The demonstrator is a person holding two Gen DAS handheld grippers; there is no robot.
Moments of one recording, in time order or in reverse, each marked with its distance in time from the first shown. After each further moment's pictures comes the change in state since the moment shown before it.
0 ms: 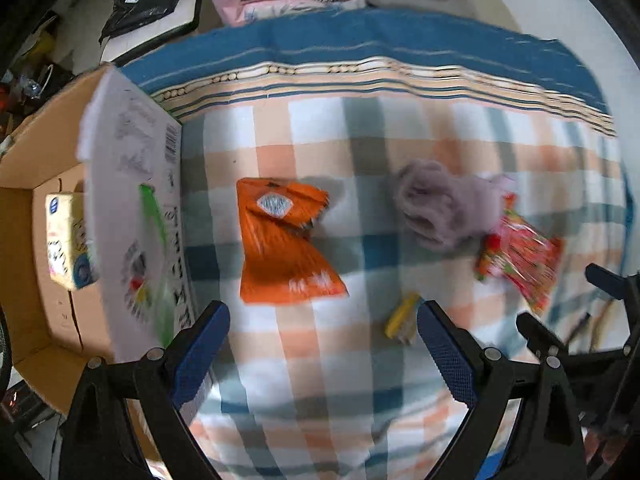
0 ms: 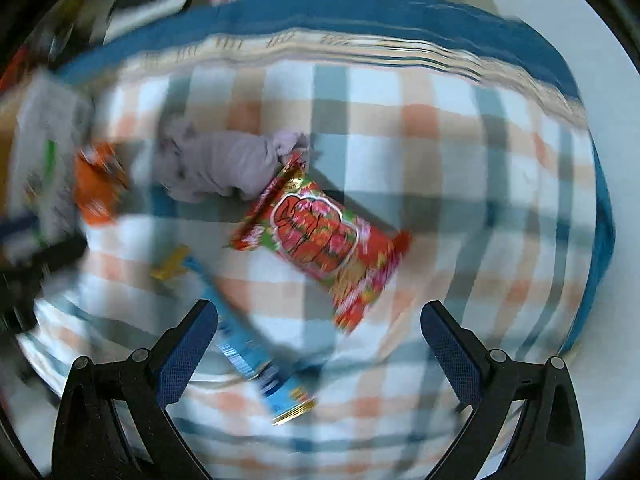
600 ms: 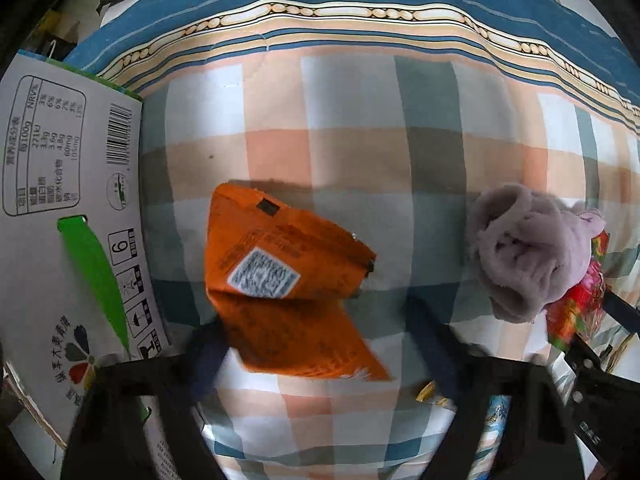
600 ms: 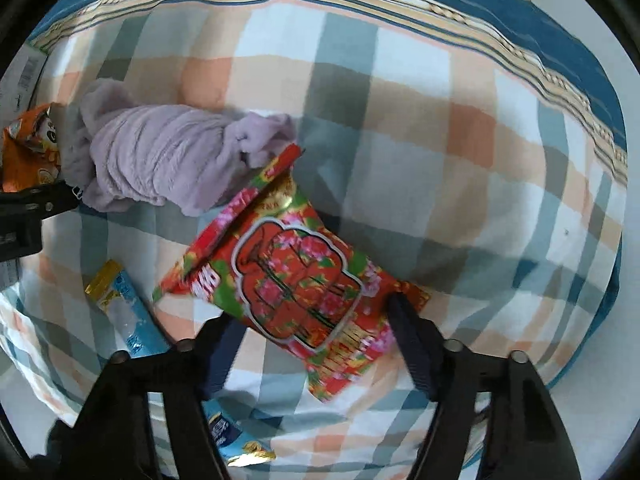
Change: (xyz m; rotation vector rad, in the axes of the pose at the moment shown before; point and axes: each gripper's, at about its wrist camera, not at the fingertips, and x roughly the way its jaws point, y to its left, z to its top) left arm 0.069 0.003 0.032 -0.041 0.130 0.050; right arm 0.042 -0.025 0.034 0.009 0.121 0.024
